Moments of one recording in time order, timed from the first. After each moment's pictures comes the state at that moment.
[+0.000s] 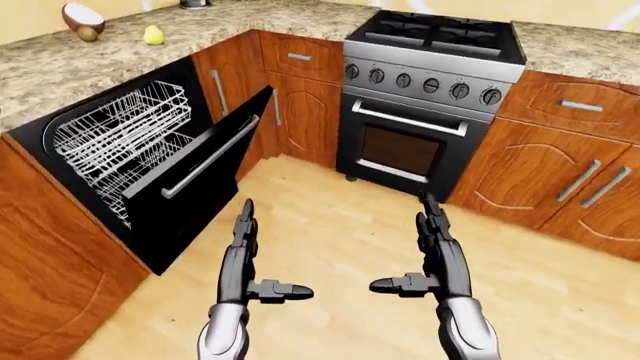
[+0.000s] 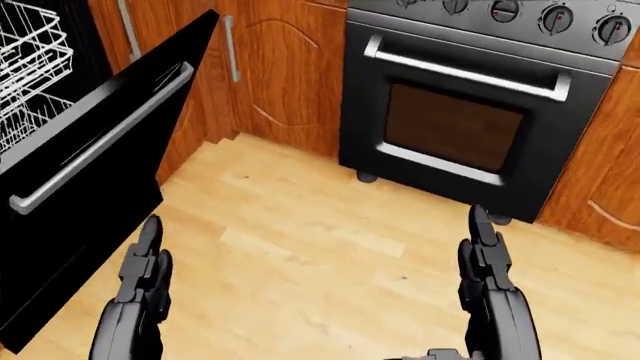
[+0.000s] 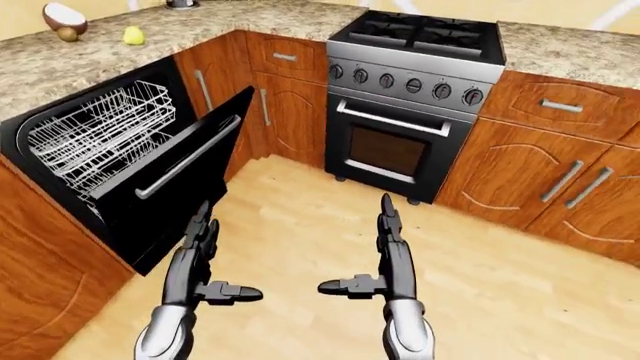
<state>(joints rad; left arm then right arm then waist) 0.12 0.01 -0.03 -0.13 0.05 0.04 -0.04 0.15 0.00 -0.01 -0.24 -0.03 0.11 0.01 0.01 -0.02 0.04</state>
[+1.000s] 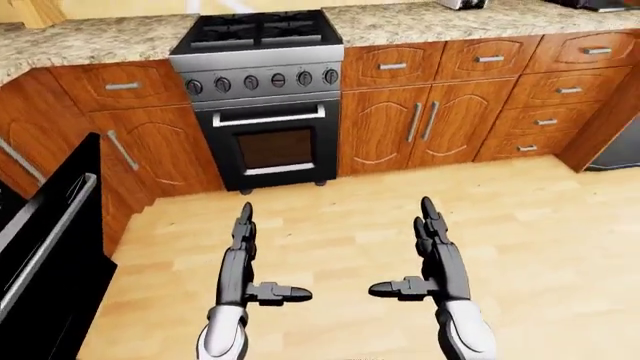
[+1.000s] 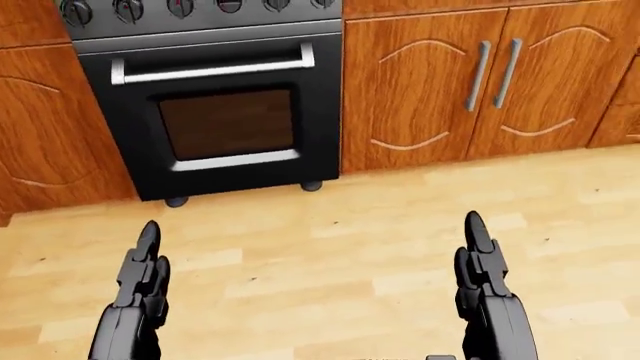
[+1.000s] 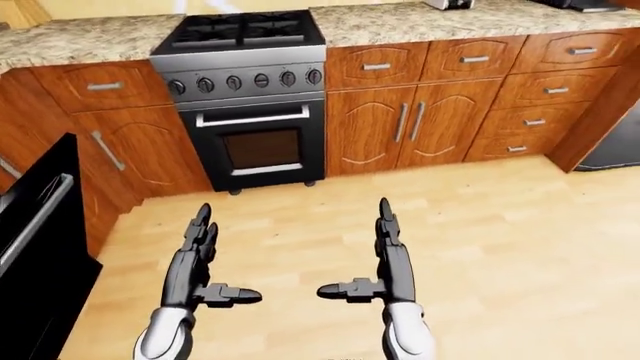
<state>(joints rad) 0.13 0.01 -0.02 -0.13 0.06 0.05 -0.04 0.16 0.00 0.00 -0.24 -0.02 0.13 0.02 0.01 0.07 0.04</state>
